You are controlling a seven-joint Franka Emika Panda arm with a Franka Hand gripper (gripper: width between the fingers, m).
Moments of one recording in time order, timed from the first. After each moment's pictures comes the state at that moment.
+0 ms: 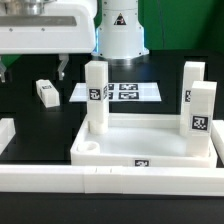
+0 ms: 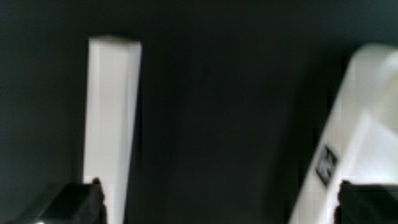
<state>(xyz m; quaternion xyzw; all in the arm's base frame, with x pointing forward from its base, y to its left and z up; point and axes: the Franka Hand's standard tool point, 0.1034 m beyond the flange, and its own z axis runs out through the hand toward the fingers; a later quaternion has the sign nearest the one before) 0.518 -0.175 0.094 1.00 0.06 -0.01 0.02</state>
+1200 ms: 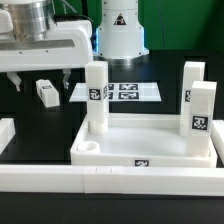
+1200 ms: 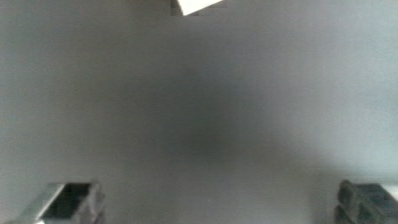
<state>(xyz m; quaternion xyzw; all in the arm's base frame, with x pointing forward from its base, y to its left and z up) 0.455 -0.172 0.059 1.00 0.01 -0.05 -0.01</state>
